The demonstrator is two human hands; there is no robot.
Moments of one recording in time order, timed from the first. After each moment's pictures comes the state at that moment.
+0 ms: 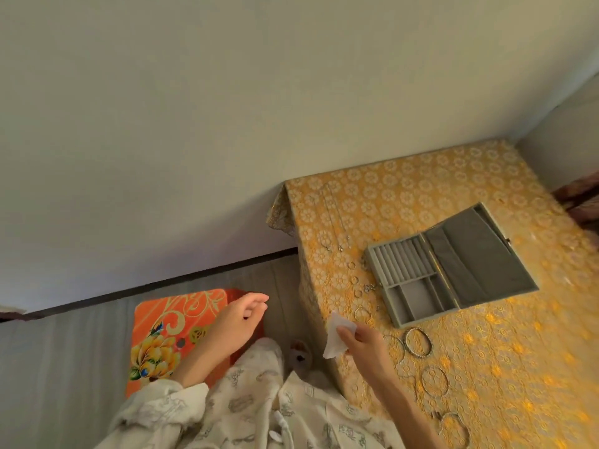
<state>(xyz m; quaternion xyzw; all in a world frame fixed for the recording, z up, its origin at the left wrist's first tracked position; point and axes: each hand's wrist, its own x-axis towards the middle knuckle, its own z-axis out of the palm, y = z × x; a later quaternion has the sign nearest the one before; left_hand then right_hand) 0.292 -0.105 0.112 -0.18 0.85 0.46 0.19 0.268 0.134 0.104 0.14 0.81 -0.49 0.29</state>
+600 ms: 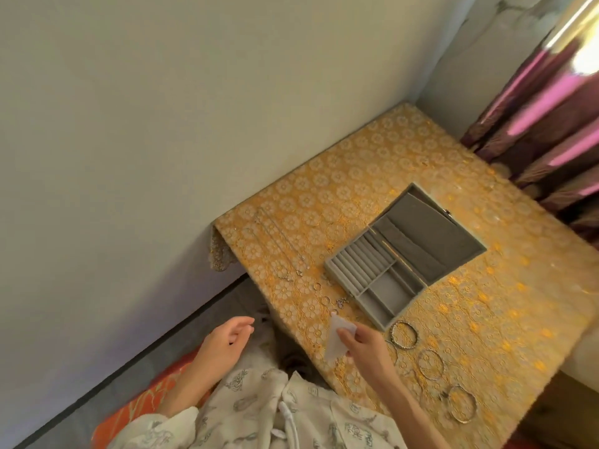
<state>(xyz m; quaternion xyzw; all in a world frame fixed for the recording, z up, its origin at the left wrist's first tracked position) 0.170 -0.120 0.082 -0.05 0.85 0.42 0.32 0.212 0.129 0.105 0.30 0.78 -0.51 0.21</state>
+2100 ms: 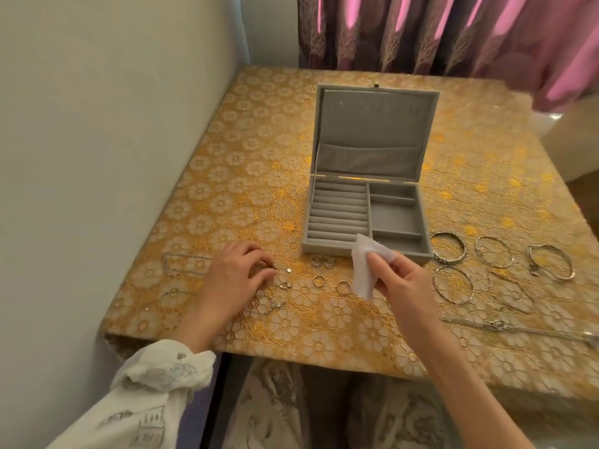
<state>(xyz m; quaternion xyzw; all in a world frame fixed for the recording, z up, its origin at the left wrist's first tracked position) -0.053 -0.032 -0.074 0.54 0.81 0.22 0.05 0.167 0.081 -0.037 0.40 0.56 -0.65 -0.32</state>
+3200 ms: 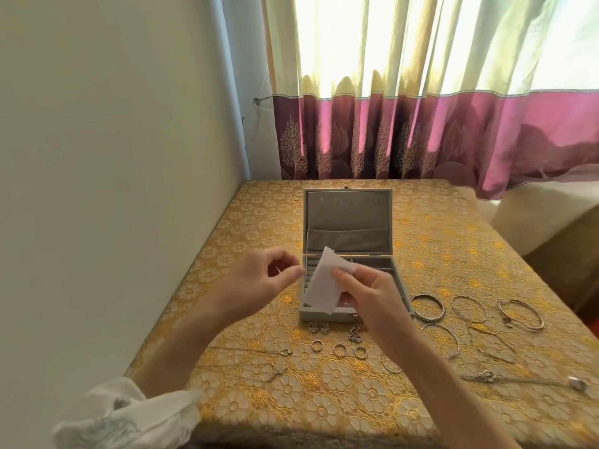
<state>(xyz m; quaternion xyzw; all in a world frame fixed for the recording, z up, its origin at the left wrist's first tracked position) -0.005 -0.022 0.082 0.57 0.70 0.39 0.18 0.146 0.066 0.040 0.26 0.62 -0.65 -0.35</state>
